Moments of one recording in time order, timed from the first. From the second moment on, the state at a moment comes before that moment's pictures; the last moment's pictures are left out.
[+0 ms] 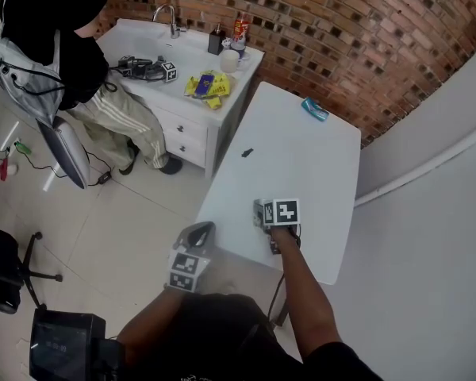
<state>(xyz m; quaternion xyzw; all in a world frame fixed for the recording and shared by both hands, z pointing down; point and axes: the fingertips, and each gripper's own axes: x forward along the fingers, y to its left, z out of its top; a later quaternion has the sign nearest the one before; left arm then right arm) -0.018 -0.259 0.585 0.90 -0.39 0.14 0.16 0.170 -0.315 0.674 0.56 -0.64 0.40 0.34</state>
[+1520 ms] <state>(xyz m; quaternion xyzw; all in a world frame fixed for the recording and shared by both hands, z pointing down) 0.009 -0.225 0.581 0.91 -0.36 0.16 0.12 0.180 -0.240 0.662 0.70 -0.66 0.19 0.19</state>
